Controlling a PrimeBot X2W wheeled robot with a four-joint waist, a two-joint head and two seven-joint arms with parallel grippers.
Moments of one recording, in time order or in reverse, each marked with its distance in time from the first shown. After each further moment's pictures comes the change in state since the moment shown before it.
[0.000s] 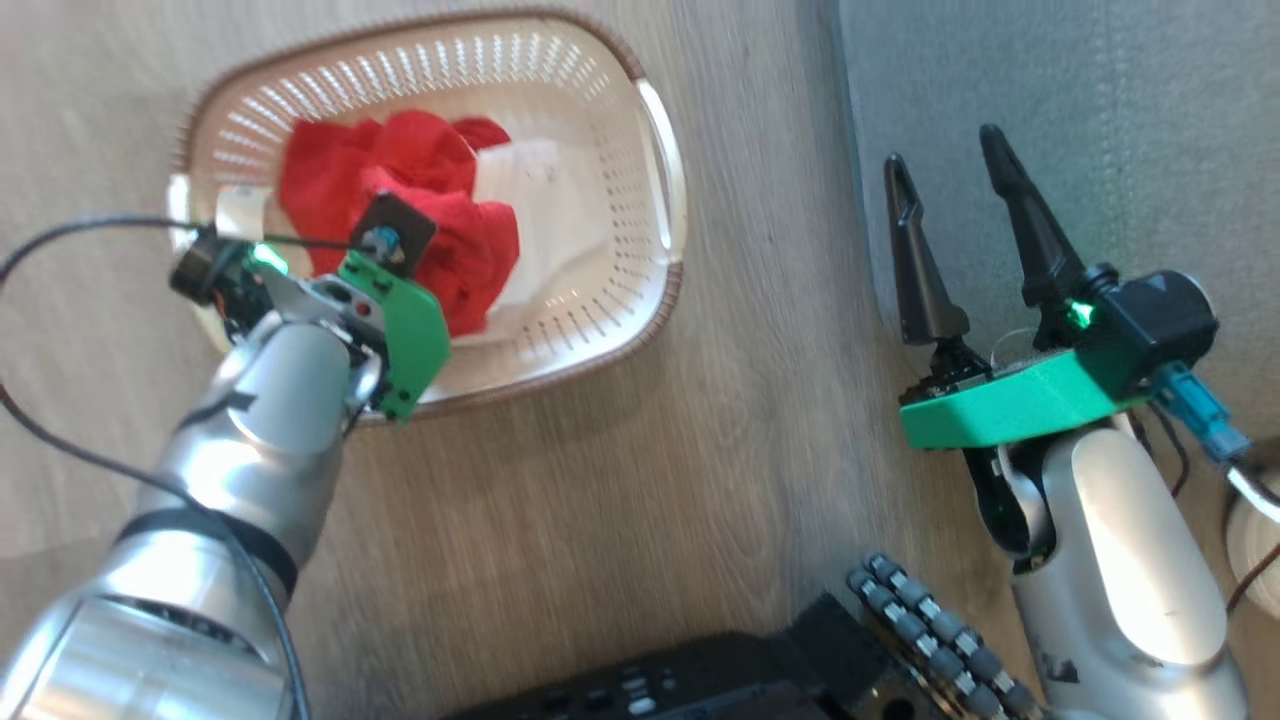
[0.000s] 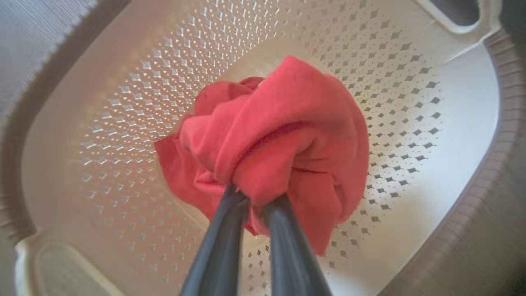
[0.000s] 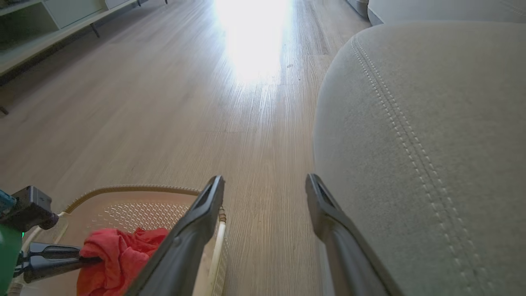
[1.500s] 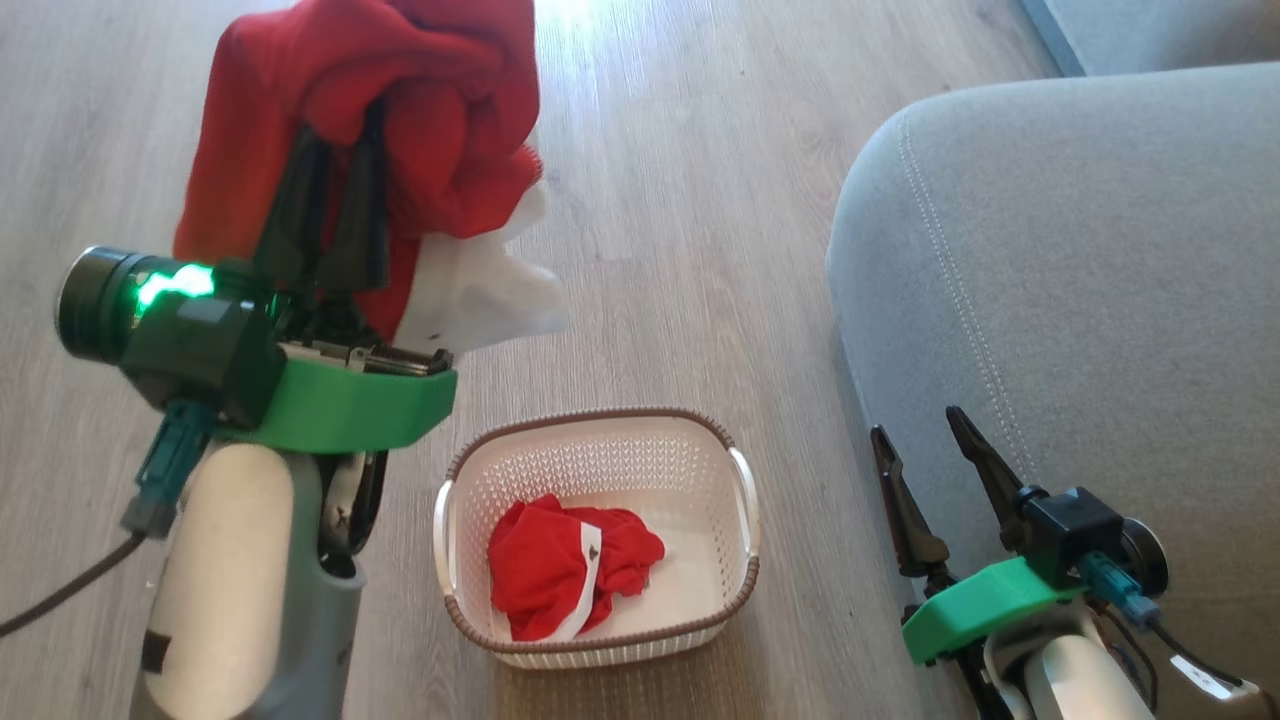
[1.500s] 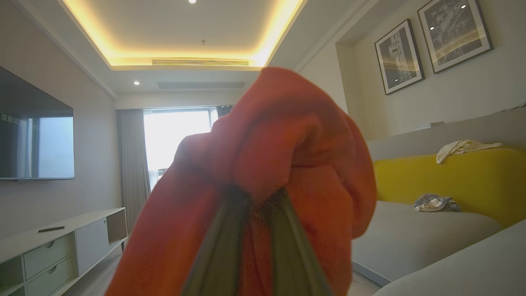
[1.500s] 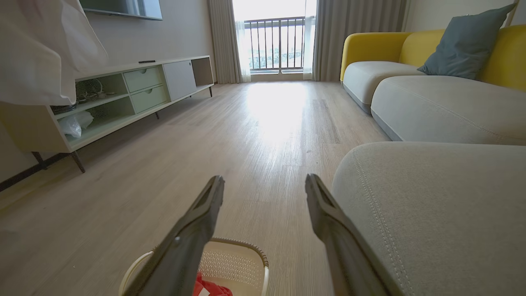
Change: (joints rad) left arm 0.612 -0.021 0.396 -1.423 -0.072 0.120 -0.057; right arm 0.313 0.000 -0.014 0.134 -0.044 0.000 0.000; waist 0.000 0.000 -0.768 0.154
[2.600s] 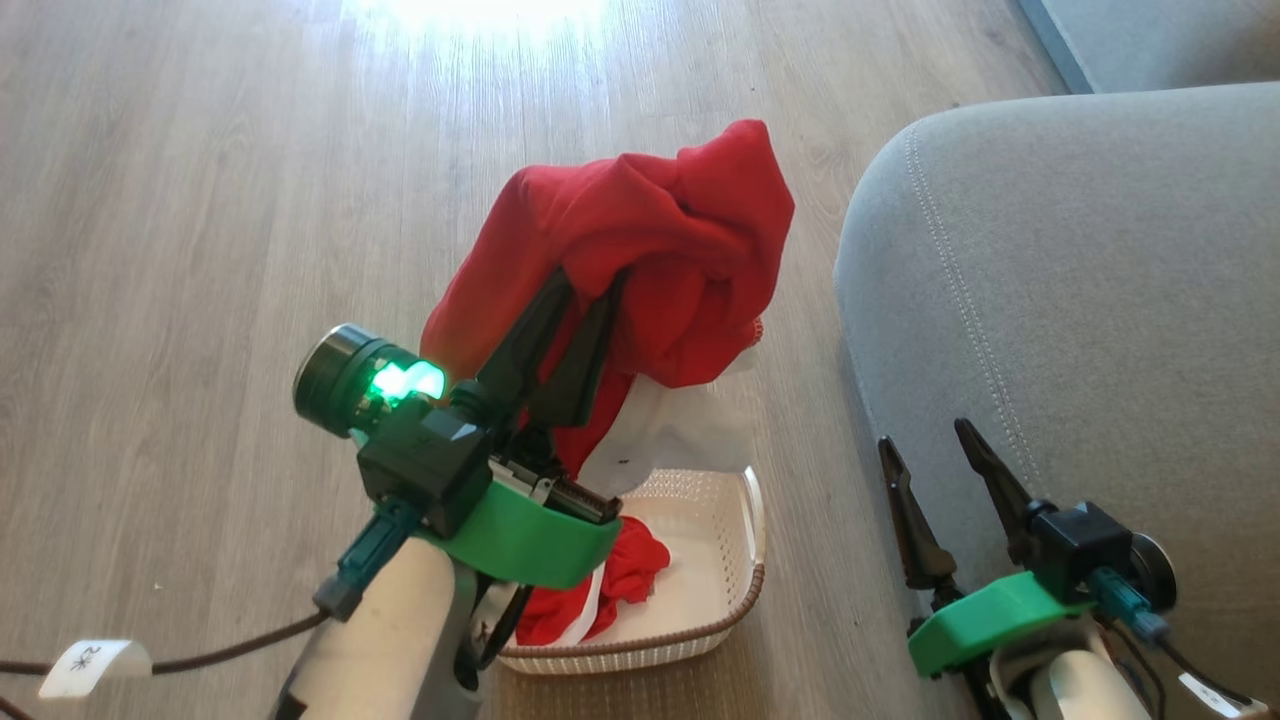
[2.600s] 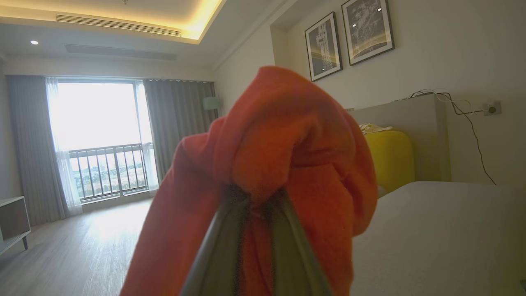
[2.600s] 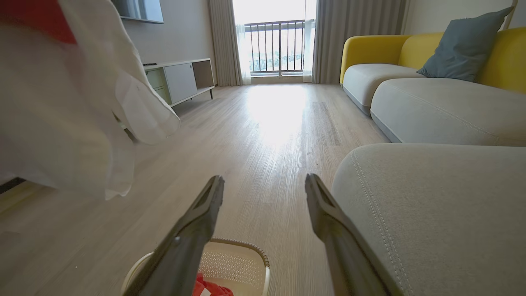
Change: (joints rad) left arm 0.100 -0.009 -0.274 -0.031 -0.055 -0.024 -0.005; right arm 0.034 0.000 -0.013 -0.020 -0.002 0.000 0.000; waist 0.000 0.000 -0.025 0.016
